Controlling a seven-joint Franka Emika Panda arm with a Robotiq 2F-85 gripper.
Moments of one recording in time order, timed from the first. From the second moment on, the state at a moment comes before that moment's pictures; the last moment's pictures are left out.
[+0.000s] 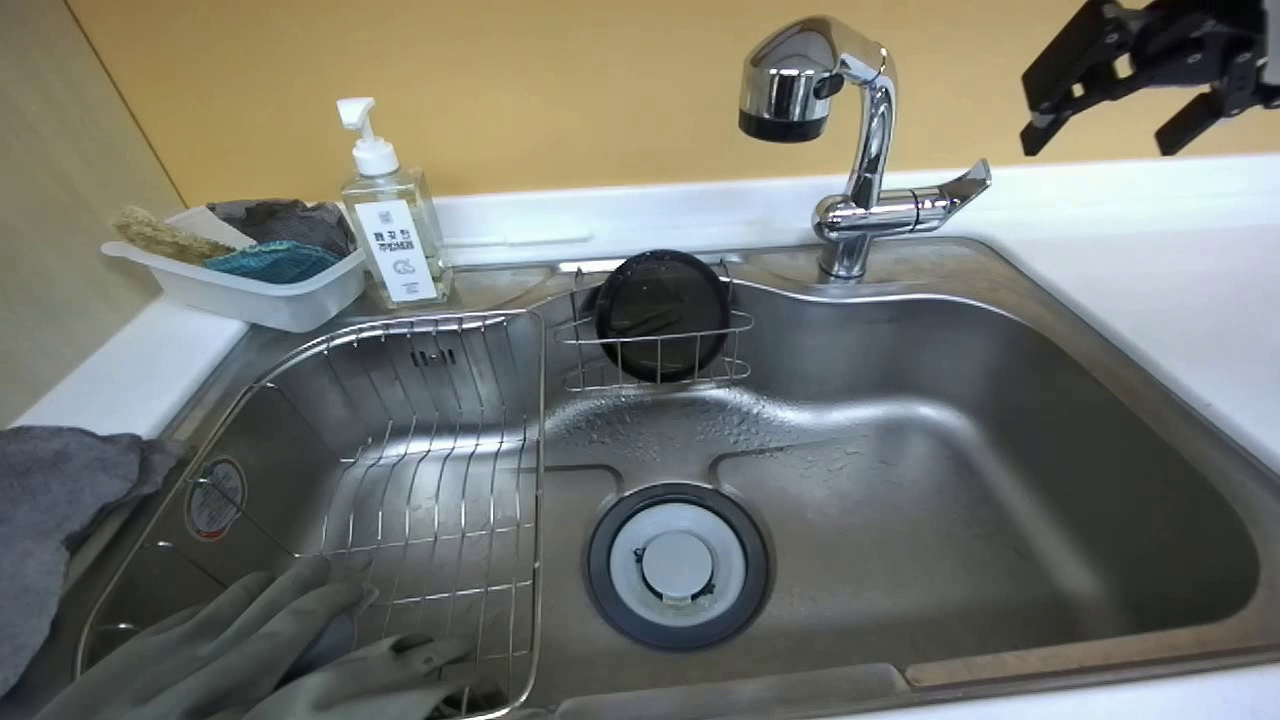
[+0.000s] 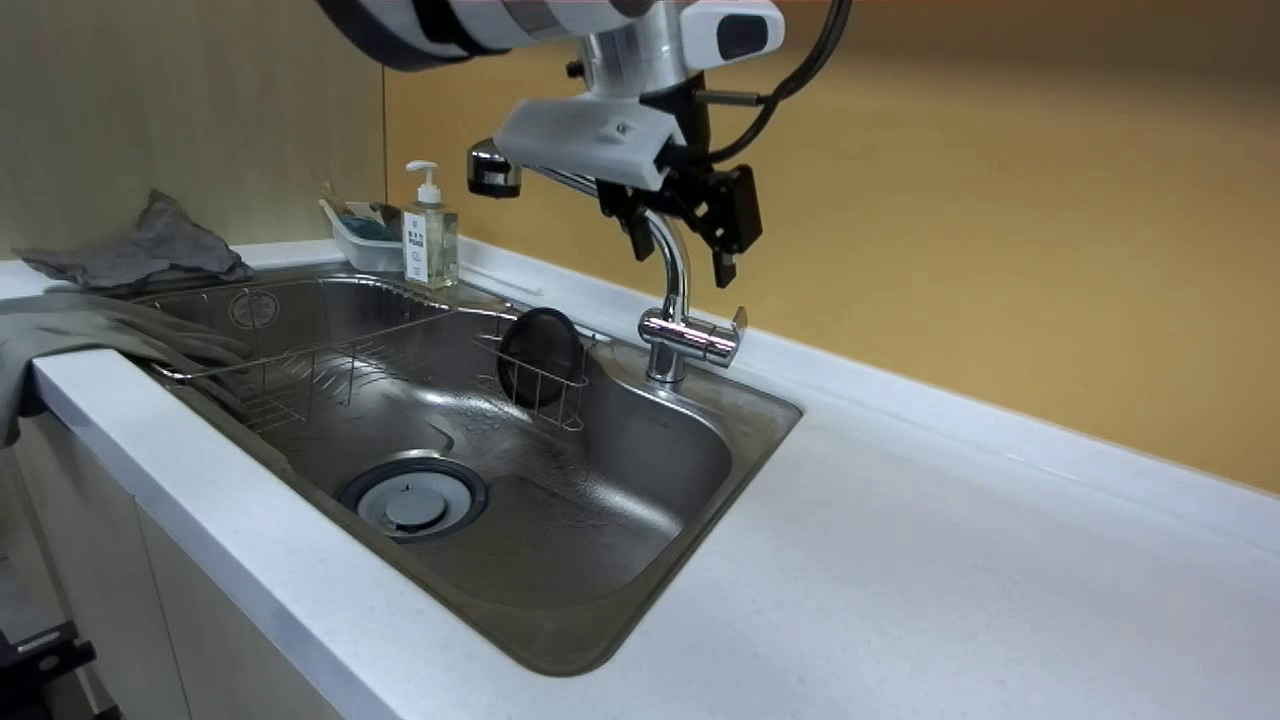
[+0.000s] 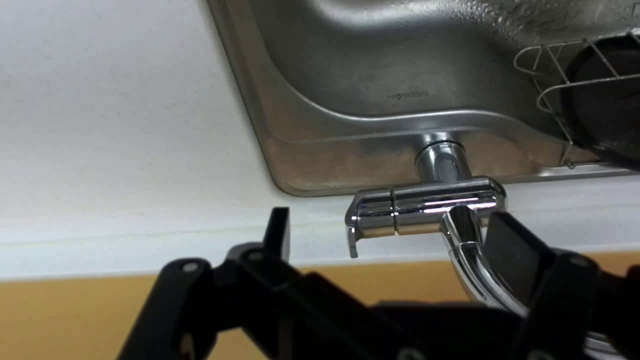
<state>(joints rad) -0.20 -0.15 0.23 -2.48 -0.27 2.90 0.41</state>
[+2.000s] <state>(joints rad) -0.13 0.32 0.02 -2.06 -0.65 2.99 0.69</state>
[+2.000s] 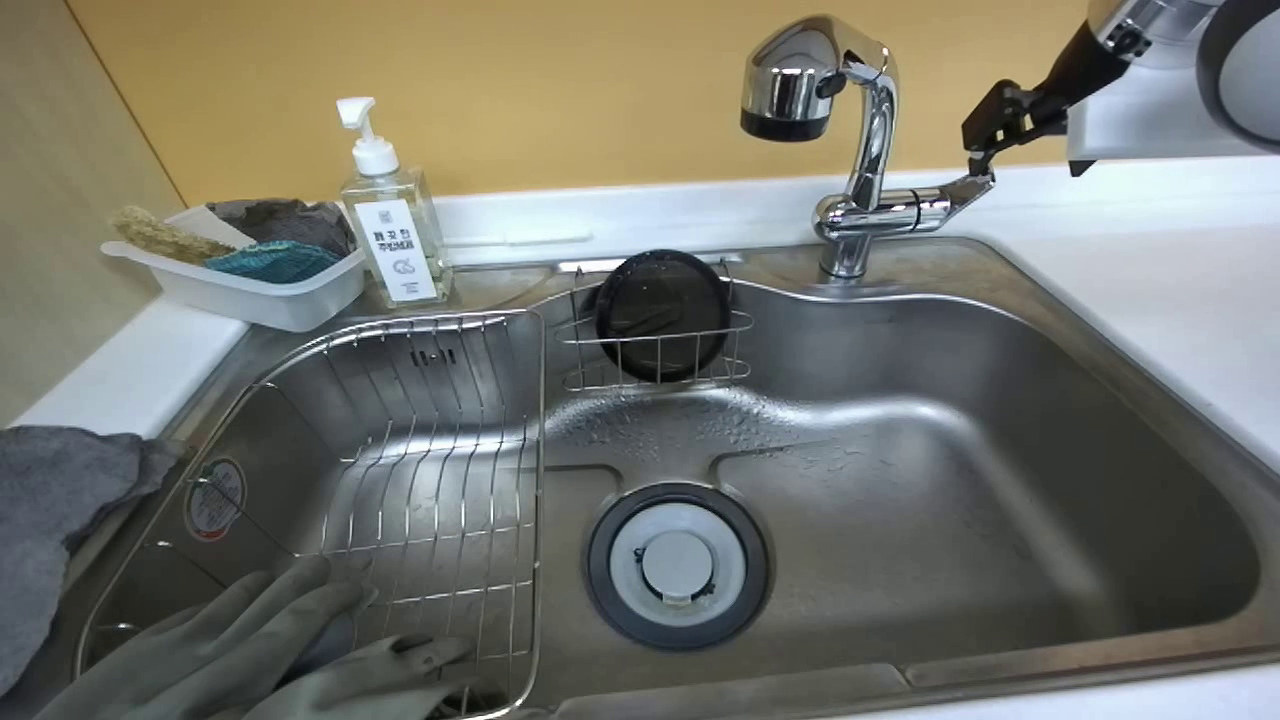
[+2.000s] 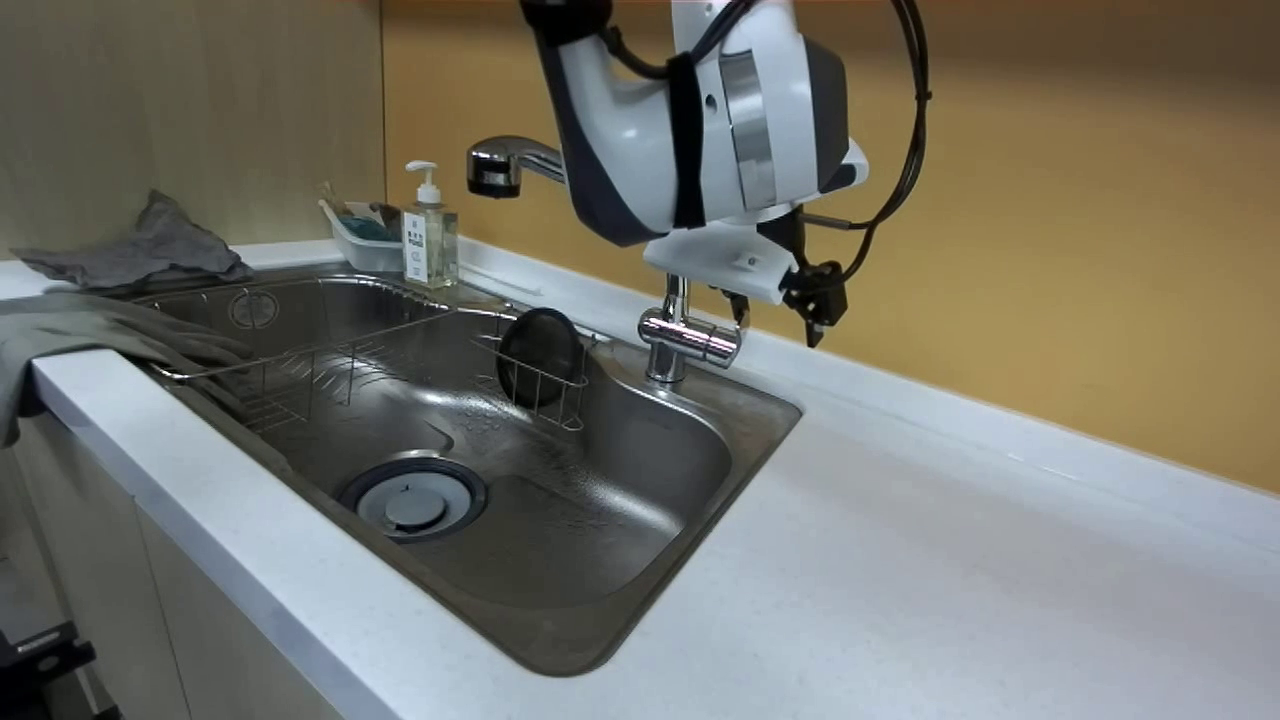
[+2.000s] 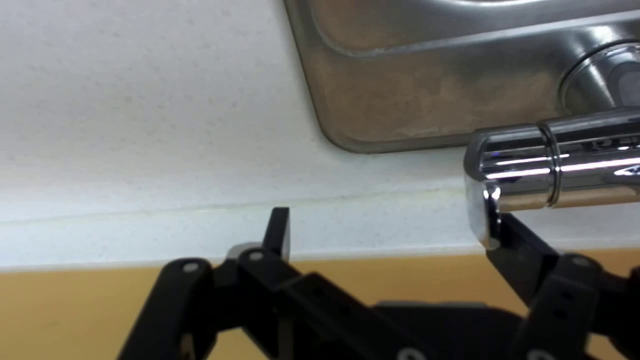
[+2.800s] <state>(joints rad) -0.06 0.34 -0.11 -2.05 -0.65 2.99 0.75</state>
